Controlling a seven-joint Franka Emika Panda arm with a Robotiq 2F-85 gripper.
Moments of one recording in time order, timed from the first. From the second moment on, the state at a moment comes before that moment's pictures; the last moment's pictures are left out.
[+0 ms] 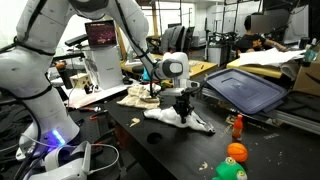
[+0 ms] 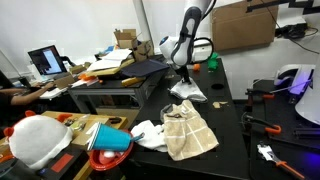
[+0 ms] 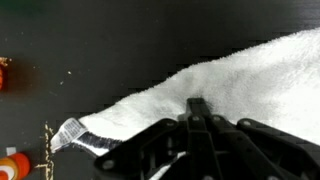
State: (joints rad) arm -0.07 0.68 -0.20 -1.94 -0.41 2.47 -0.12
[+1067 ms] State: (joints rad) arm -0.13 0.36 -0.25 -2.10 -0.53 2.45 -0.26
